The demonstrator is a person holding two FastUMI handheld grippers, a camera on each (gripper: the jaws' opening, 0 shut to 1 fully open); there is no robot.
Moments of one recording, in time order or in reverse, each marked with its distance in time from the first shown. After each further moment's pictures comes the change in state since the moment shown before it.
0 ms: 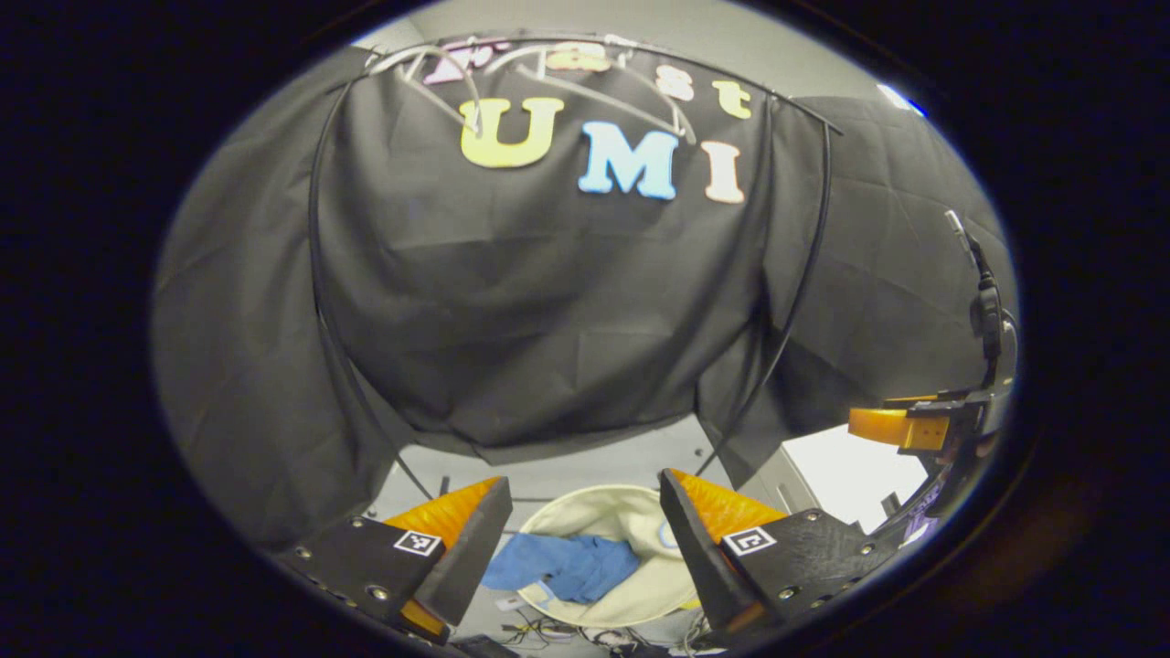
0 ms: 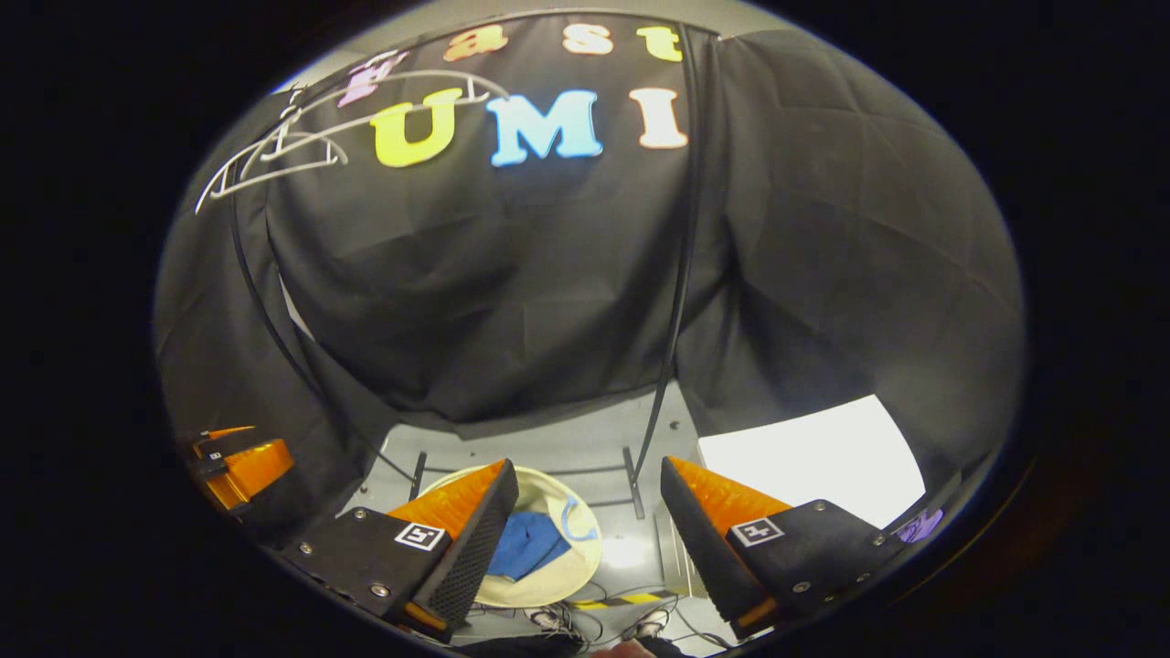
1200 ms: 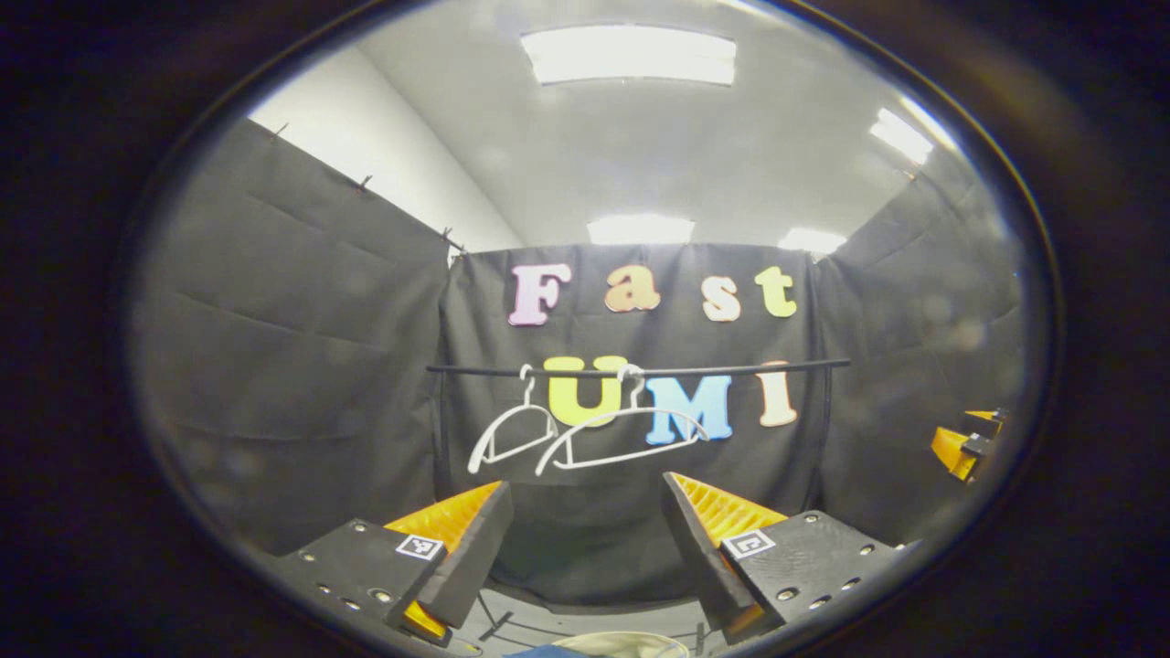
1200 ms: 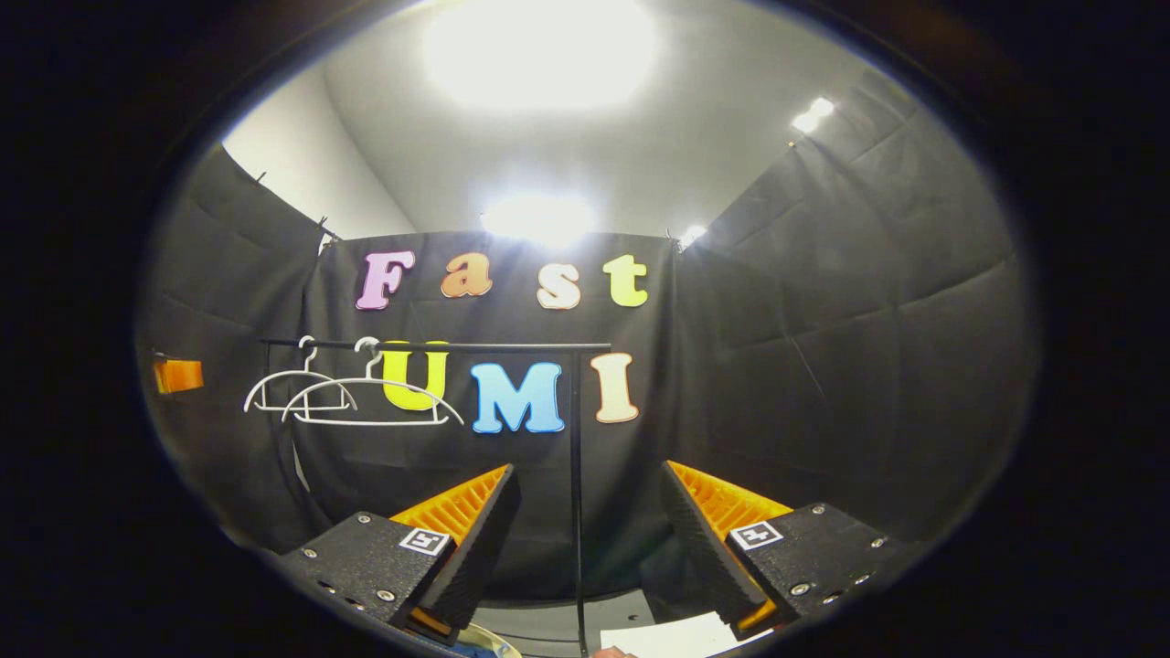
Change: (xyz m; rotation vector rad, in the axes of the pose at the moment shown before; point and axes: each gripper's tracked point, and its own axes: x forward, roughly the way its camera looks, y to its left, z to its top) left arm -0.272 -0.083 0.266 0.032 -0.647 0.366; right arm -0.193 -0.138 0.223 -0.027 -0.710 0.006
